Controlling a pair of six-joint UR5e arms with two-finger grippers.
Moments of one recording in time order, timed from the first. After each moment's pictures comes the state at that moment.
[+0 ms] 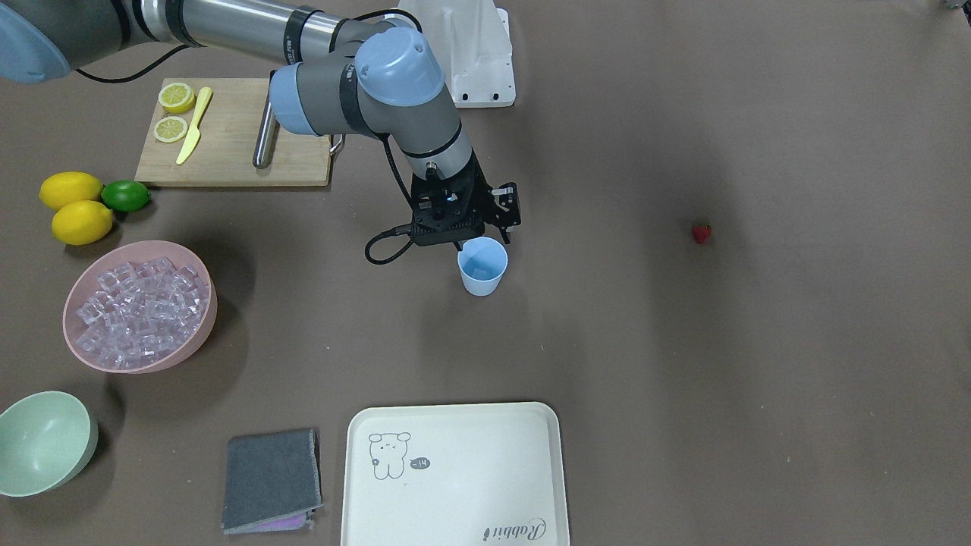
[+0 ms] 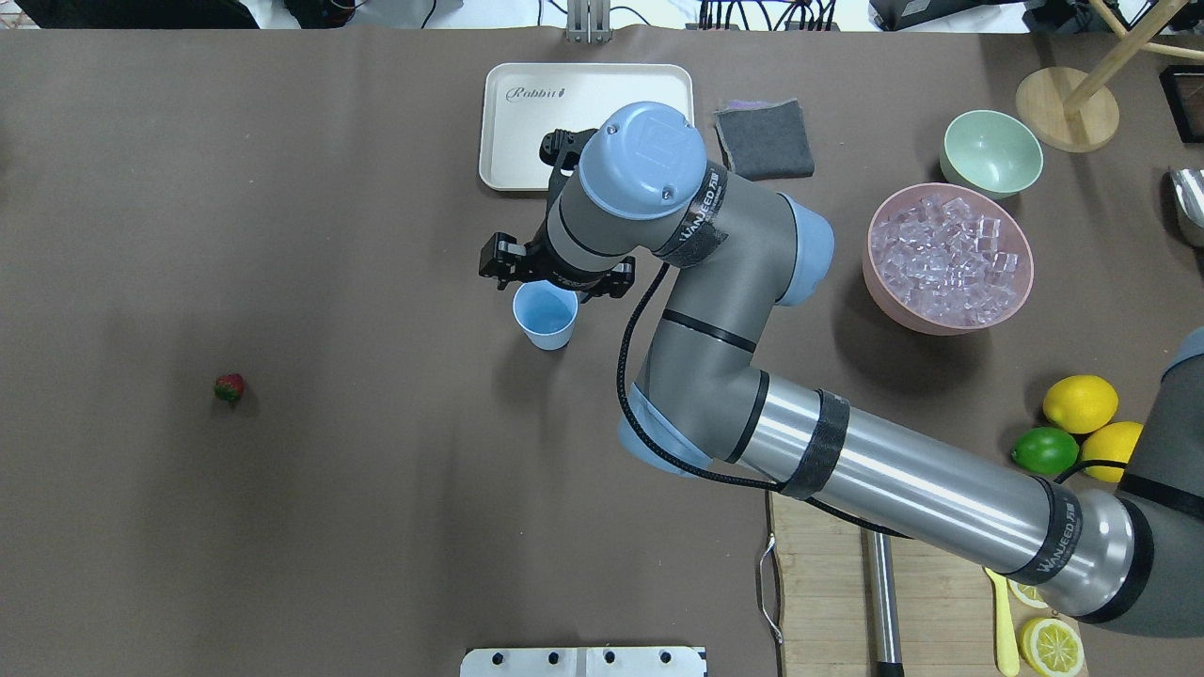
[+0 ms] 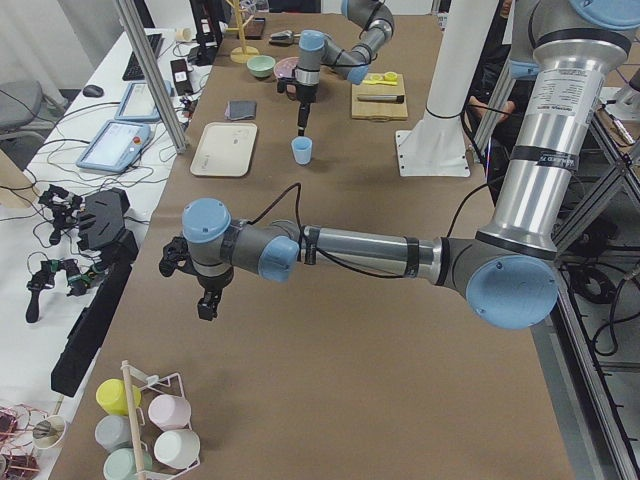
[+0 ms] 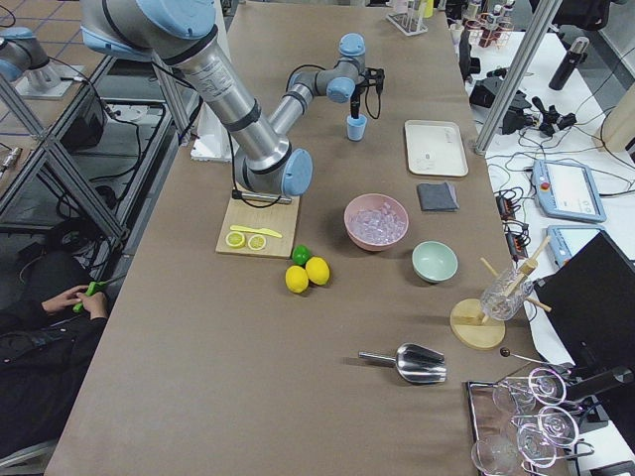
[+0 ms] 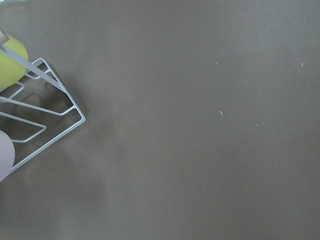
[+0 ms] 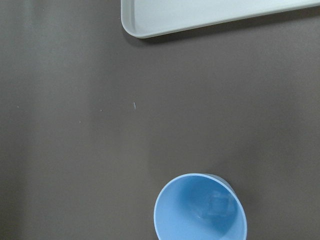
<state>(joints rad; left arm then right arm) -1.51 -1.79 -1.44 -1.80 -2.35 -0.10 0.58 -0.71 1.48 -1.28 1.94 1.34</state>
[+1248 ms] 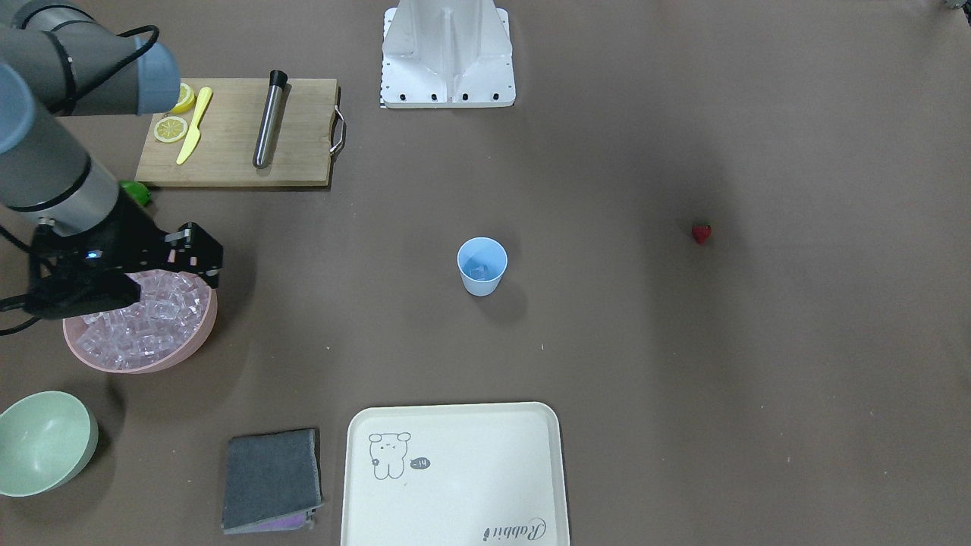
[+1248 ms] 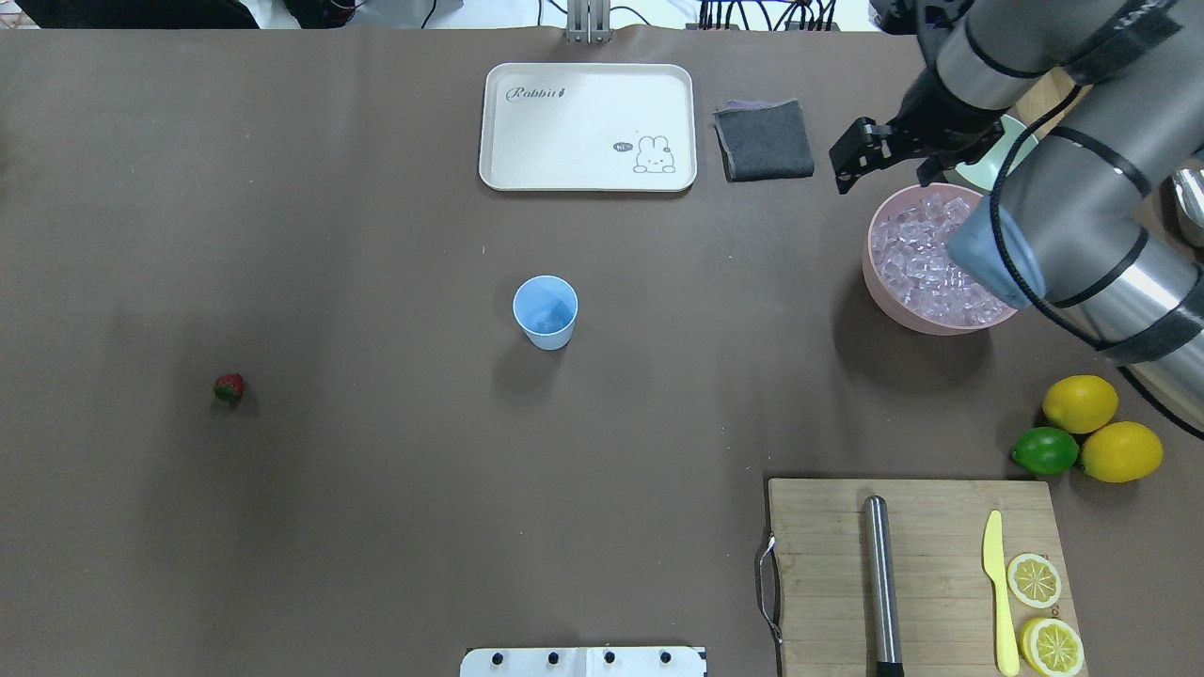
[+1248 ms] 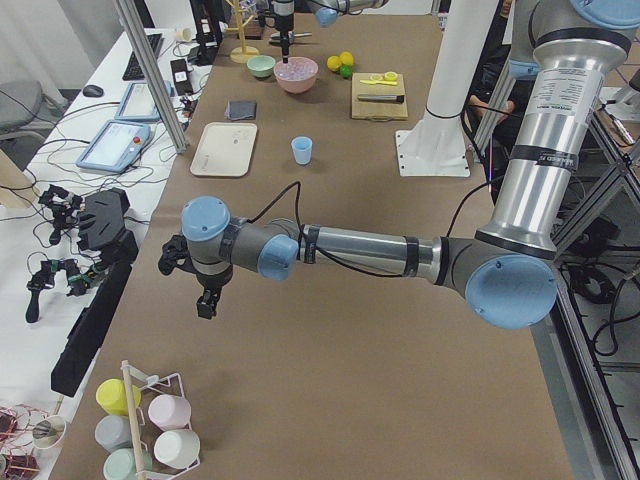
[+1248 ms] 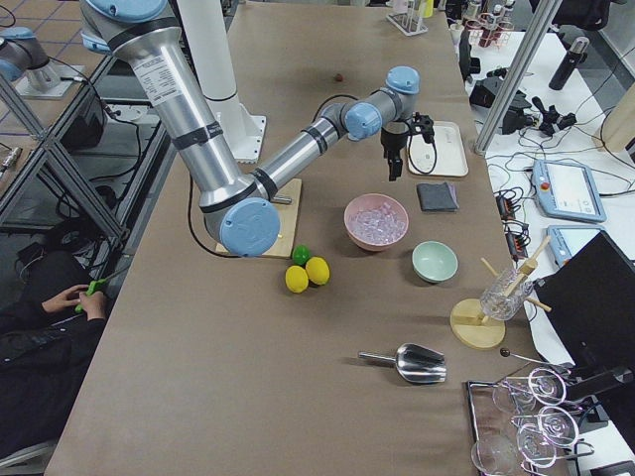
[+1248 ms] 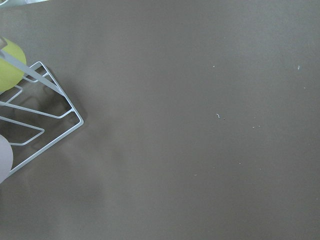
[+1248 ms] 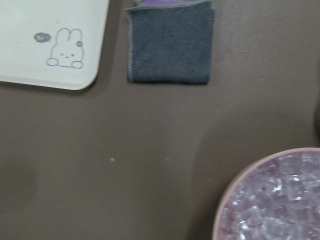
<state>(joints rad) -1.51 -1.79 -1.44 -1.80 -2.35 -0.10 1.04 -1.11 1.74 -1.65 2.21 0.59</state>
